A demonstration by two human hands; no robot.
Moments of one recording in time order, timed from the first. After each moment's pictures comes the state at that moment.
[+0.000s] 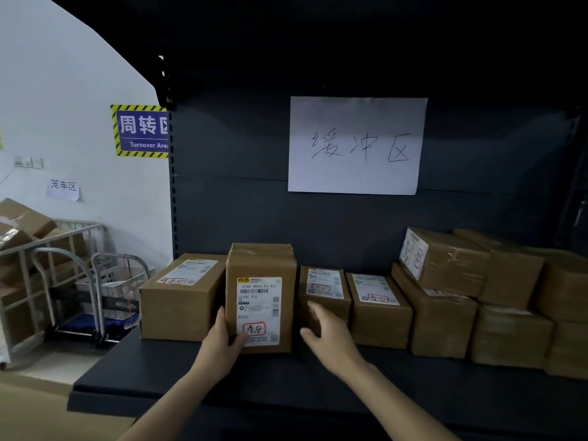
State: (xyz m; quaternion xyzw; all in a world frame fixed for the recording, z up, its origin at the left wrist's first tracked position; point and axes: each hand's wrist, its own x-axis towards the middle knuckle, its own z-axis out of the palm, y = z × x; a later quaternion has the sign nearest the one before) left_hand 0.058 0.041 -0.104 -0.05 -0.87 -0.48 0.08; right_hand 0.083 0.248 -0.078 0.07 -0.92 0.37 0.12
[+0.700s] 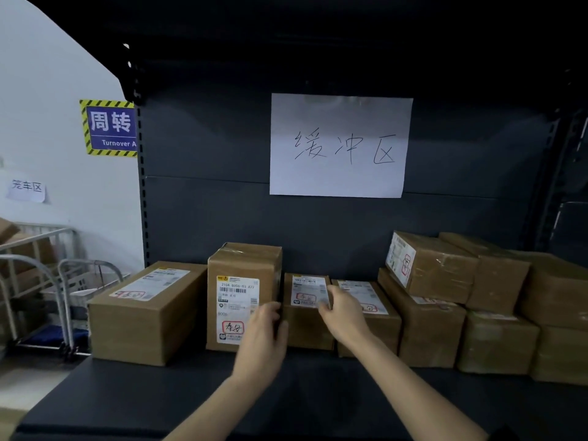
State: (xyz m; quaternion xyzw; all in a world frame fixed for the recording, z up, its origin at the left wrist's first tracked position) left_hand 0.061 0.133 -0.078 -0.16 -0.86 -0.44 0.22; right_hand 0.034 0.293 -0.049 -0.02 -0.93 0.30 0.20
